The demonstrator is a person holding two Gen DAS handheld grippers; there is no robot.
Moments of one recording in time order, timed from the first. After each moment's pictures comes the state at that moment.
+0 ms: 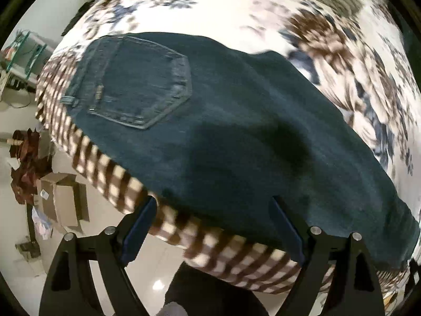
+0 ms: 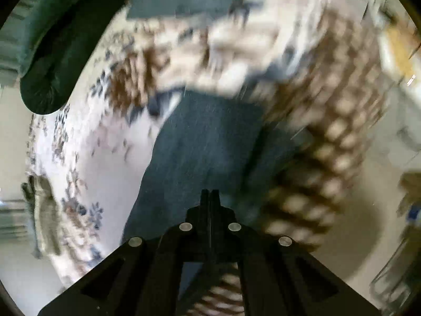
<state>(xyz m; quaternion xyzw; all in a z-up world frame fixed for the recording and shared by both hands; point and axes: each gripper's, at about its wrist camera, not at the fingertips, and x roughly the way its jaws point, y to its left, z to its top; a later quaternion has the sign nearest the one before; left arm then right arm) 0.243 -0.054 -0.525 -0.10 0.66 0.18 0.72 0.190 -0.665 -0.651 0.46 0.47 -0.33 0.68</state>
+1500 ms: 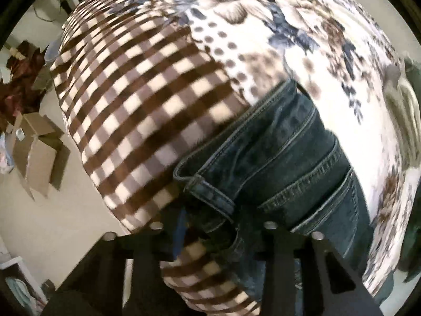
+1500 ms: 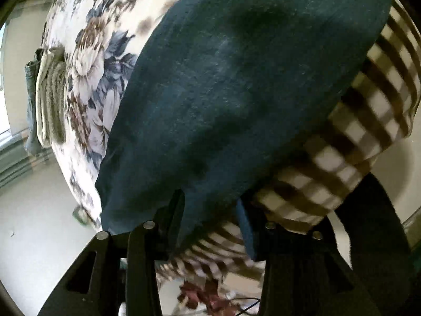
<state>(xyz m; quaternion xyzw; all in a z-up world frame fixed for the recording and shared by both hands) 0.247 0.212 -0.557 -0.33 0.58 0.27 0.69 0.226 -0.335 -0.716 0.54 0.60 -0.13 0.58</state>
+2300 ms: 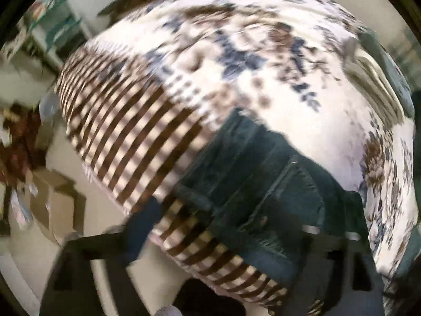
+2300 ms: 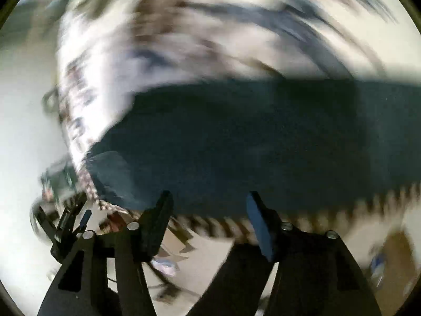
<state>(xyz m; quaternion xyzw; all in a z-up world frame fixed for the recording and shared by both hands) 0.257 0.181 -0.471 -0.19 0.58 0.21 0.76 0.378 -0.204 -0.633 0.27 0.74 0.10 0.60</state>
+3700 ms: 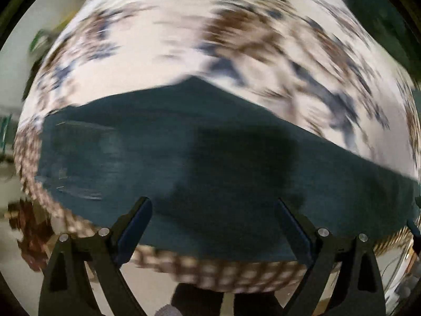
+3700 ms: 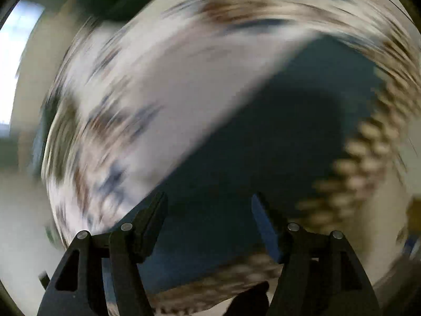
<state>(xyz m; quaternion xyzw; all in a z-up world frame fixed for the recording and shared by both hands) 0.280 -0.130 -0.519 0.02 0.66 0.02 0.75 0.237 -0.552 -0.640 0.45 0.53 -0.21 0.69</state>
